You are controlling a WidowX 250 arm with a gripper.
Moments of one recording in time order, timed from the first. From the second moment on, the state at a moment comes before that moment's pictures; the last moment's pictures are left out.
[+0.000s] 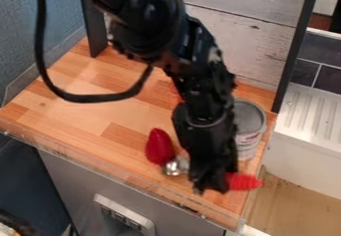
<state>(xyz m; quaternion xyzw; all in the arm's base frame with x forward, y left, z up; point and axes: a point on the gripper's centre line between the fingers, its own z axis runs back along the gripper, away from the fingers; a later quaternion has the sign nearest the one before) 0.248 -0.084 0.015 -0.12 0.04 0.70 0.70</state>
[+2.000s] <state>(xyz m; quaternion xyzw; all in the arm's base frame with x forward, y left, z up) 0.311 0.063 0.016 -0.11 -0.05 0.79 0.60</state>
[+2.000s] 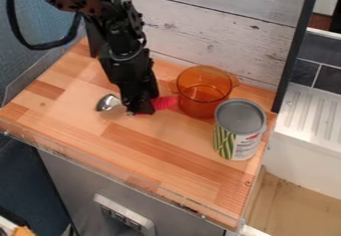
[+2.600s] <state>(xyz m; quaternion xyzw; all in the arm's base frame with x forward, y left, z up) 0.275 0.038 0.023 -0.10 -0.06 0.76 0.64</state>
